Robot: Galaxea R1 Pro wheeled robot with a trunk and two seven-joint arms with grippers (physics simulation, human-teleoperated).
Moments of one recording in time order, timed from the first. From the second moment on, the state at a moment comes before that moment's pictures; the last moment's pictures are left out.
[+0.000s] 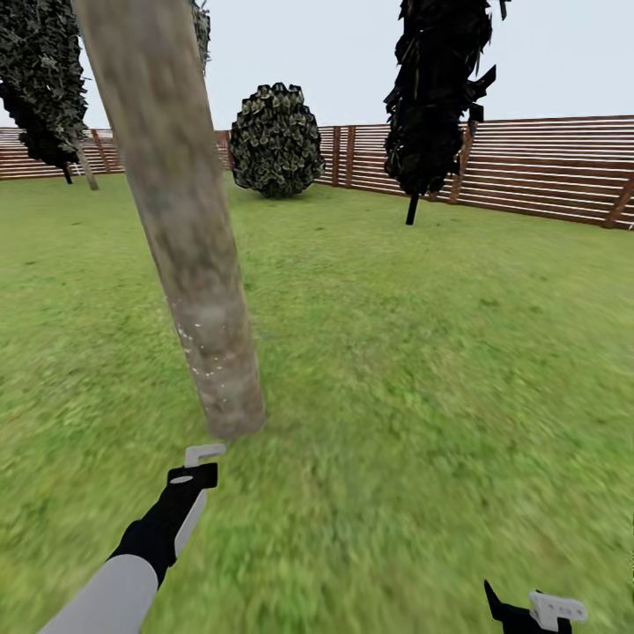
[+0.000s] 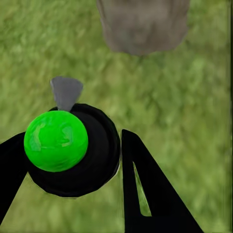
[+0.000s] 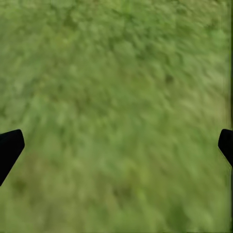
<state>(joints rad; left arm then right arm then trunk) -0.62 -0.01 0.03 -0.65 0.04 0.29 0.28 -0.30 -0.10 -0.96 -0.41 0.54 -0.52 0.40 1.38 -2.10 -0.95</state>
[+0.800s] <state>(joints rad) -0.62 -0.02 0.10 -0.64 0.03 0.29 0.28 -0.30 -0.10 -0.96 -0.41 0.54 -0.52 0.40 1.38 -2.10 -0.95</state>
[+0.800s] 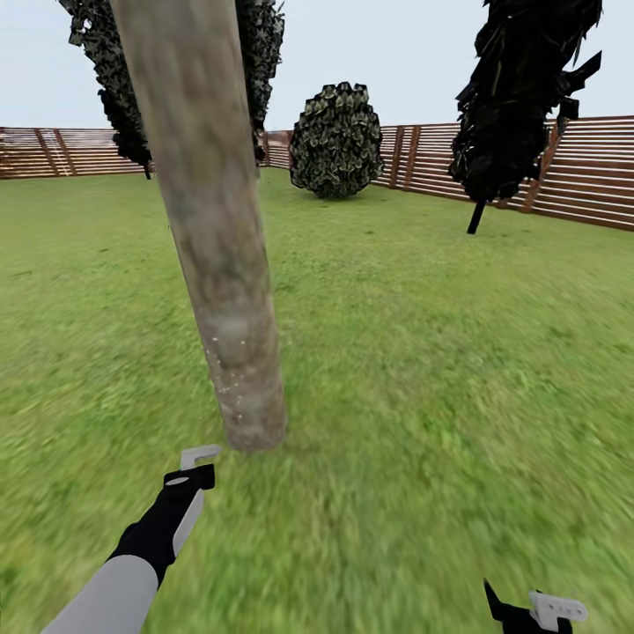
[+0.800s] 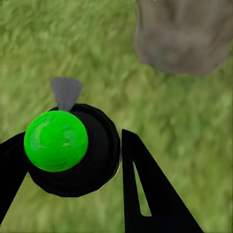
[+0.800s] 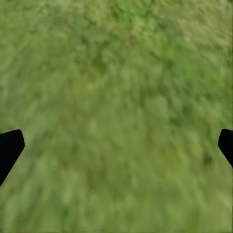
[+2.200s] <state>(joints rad) -0.62 -0.02 0.10 -0.64 0.03 0.23 0.28 -0.30 -0.10 -0.96 -0.41 0.54 -0.52 0.40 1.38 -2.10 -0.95</state>
